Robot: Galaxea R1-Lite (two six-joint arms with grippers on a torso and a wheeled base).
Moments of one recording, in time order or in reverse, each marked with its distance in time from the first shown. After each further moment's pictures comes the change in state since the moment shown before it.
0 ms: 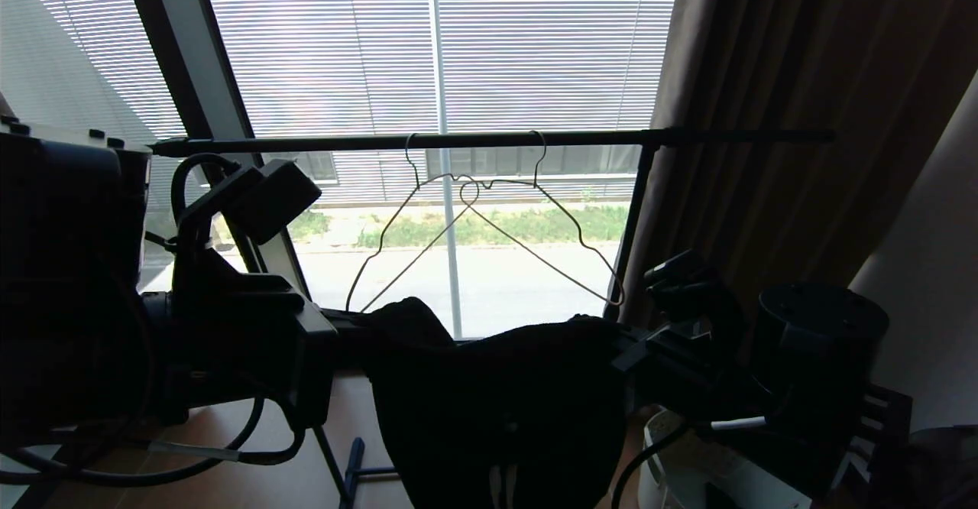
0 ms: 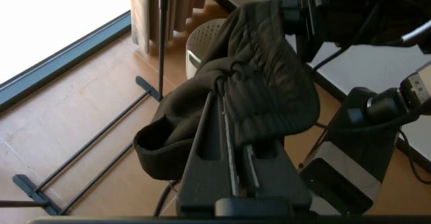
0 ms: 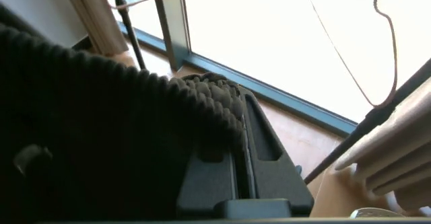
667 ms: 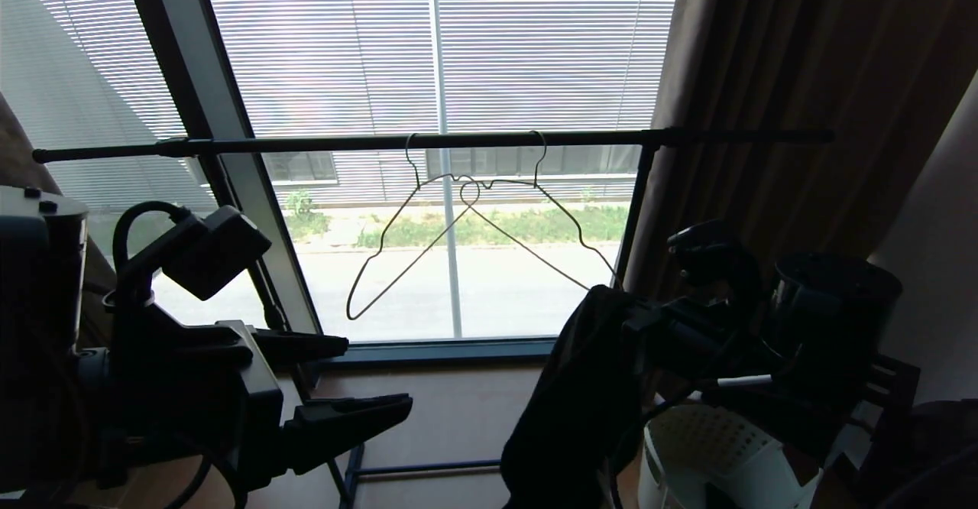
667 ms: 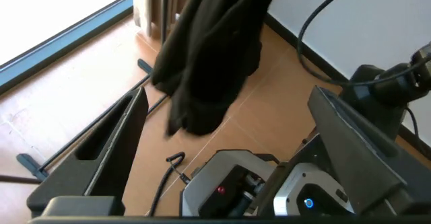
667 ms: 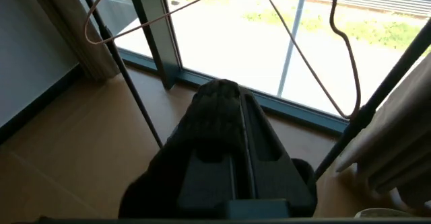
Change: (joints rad) left arm 0.046 -0.099 0.131 0.000 -0.002 0.023; right arm -0.071 -0.014 -0.047 0.016 -0.013 0.057
